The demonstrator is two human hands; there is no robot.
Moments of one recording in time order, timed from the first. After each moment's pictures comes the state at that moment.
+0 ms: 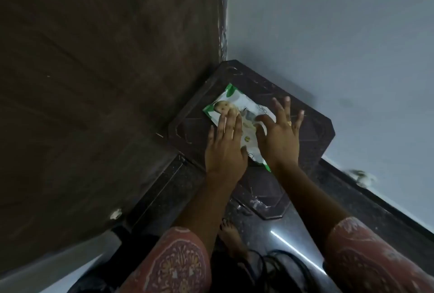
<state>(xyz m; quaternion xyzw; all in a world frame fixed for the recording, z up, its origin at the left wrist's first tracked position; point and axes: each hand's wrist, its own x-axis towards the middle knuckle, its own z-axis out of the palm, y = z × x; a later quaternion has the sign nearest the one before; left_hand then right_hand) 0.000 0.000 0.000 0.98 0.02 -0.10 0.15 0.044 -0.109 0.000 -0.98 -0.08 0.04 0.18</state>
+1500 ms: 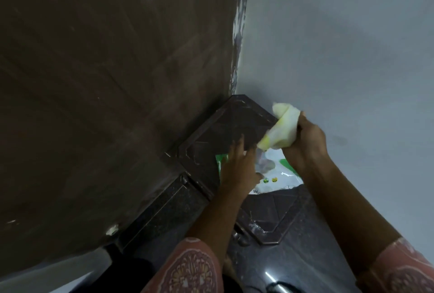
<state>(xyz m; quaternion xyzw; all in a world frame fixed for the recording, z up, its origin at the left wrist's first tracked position) 0.017 -0.009 0.034 0.95 0.06 -0.19 0.26 0.089 -0.115 0.091 -0.51 0.25 0.17 0.80</state>
